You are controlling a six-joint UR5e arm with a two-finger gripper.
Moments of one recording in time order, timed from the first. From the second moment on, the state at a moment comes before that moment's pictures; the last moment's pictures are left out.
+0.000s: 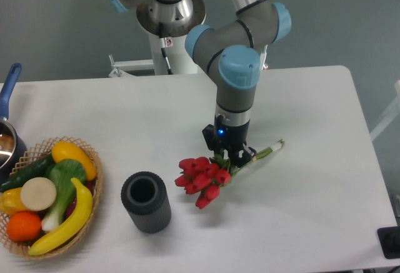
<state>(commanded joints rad) 2.52 -1.91 -1.86 -0.75 1.41 1.18</state>
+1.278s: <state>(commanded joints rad) 2.58 -1.88 -1.74 -0.76 1.33 1.22</state>
